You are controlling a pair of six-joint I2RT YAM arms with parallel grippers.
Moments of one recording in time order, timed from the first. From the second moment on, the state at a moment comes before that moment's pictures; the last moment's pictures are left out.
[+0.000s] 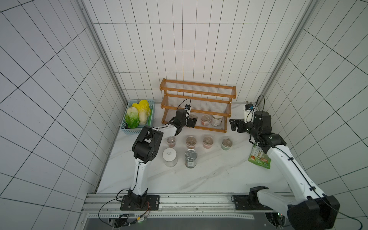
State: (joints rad) left arm -0.47 2.15 1.42 0.23 0.06 -0.08; right arm 0.26 1.12 1.02 -0.40 -0.07 0.06
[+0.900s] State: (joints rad) left arm -0.47 2.21 1.57 0.05 0.13 -0.05; right arm 0.25 1.12 1.02 -0.39 -0.08 0.06
